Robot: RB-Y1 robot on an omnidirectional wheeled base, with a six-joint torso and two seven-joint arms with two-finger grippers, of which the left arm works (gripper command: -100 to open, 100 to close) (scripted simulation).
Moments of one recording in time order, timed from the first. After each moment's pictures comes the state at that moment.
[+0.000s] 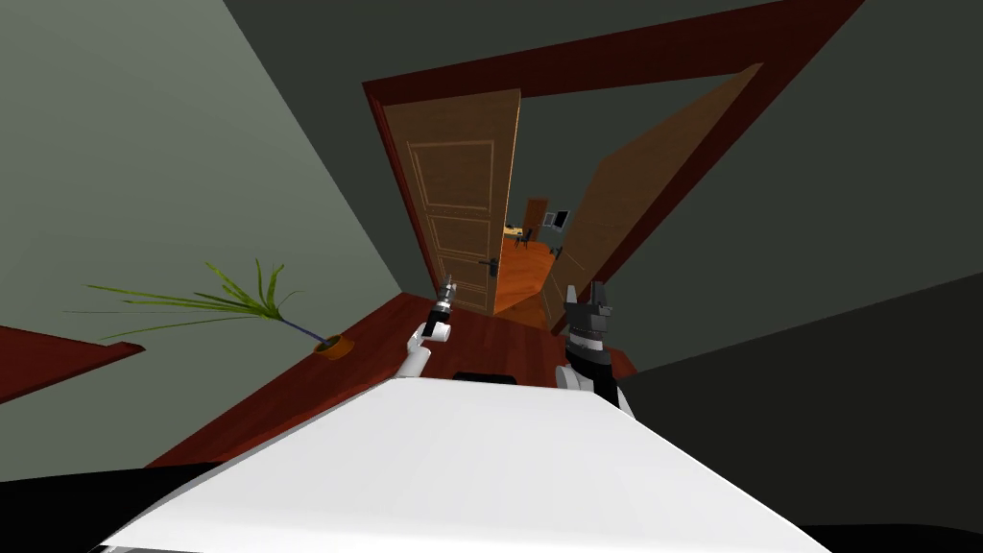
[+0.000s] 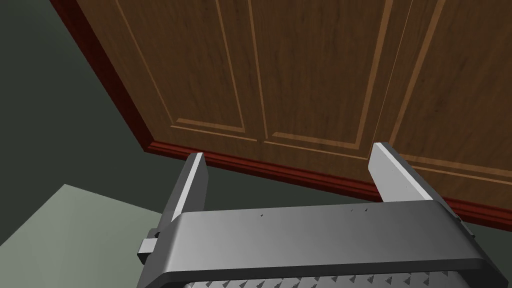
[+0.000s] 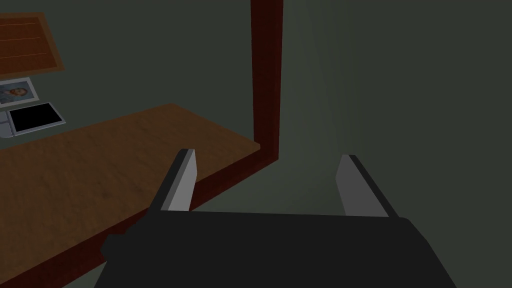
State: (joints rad) arm -0.08 0.07 0.02 -1.33 0.02 -0.54 0.07
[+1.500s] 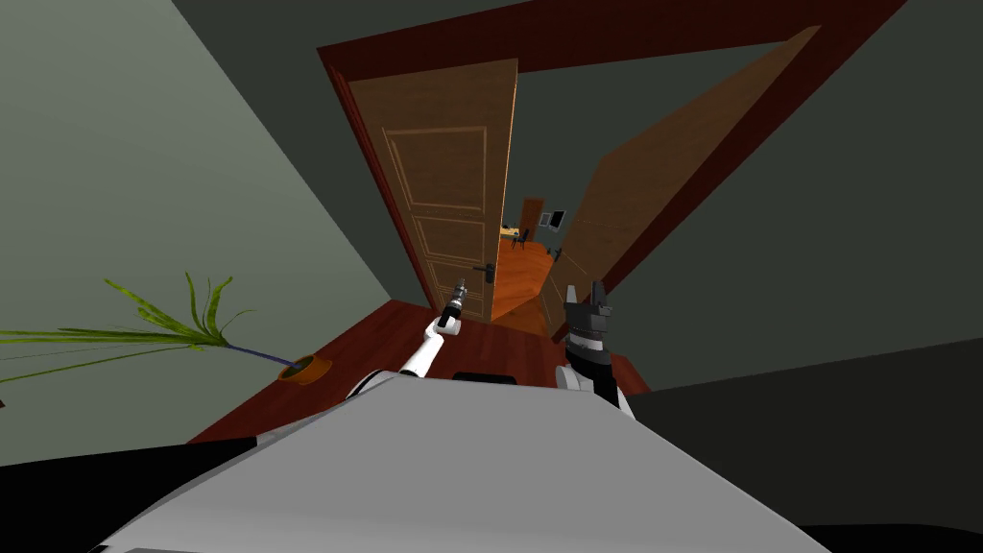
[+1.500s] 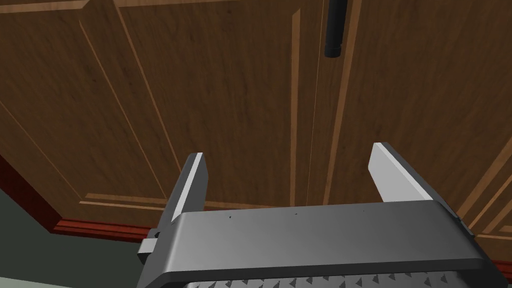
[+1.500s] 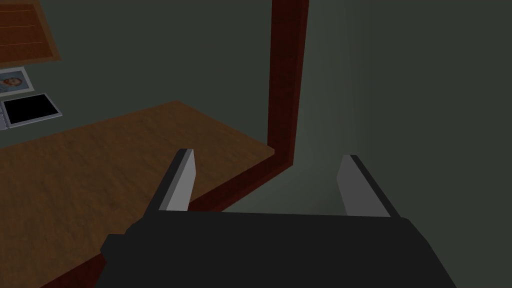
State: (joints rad) arm -0.32 0.04 0.01 -0.95 0.04 -0.49 0.02
